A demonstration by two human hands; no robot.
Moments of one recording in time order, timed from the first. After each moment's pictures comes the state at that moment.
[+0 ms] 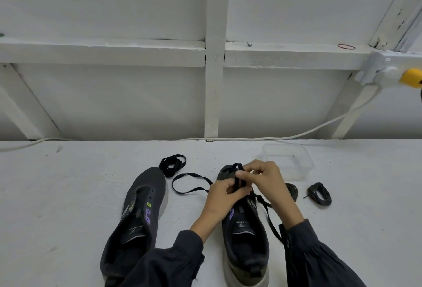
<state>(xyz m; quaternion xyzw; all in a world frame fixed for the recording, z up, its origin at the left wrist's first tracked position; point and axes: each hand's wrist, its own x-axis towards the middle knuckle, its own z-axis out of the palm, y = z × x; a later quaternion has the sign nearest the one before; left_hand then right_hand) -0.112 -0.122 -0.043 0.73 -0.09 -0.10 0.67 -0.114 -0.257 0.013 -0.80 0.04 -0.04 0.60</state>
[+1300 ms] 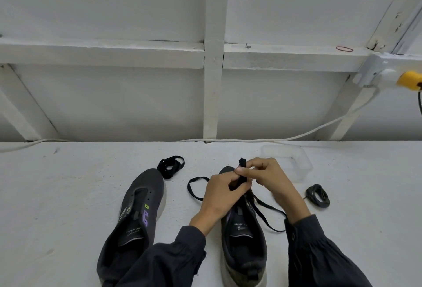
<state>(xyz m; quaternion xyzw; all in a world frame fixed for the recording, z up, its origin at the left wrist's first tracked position) -0.104 -0.124 -0.028 0.81 -0.16 0.00 0.56 -0.108 -0.269 0.027 -0.77 0.02 0.03 0.63</state>
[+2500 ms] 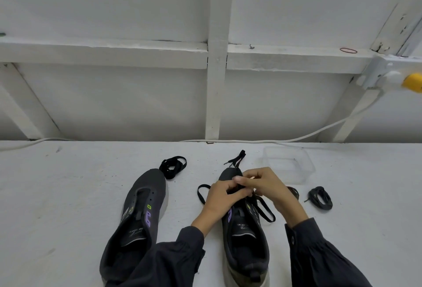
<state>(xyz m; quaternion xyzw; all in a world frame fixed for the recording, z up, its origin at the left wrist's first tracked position) -0.098 -0.119 -0.052 0.75 -0.14 -0.12 0.64 -0.104 -0.268 0.006 -0.78 0.03 0.12 0.61</state>
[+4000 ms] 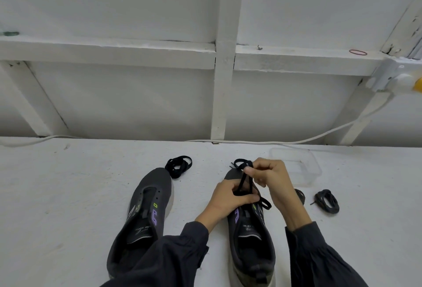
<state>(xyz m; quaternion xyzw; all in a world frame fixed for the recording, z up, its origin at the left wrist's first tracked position) -0.096 -0.115 -0.045 0.76 -0.14 -0.15 0.62 -0.104 -0.252 0.020 -0.71 0.04 -0.01 0.70</state>
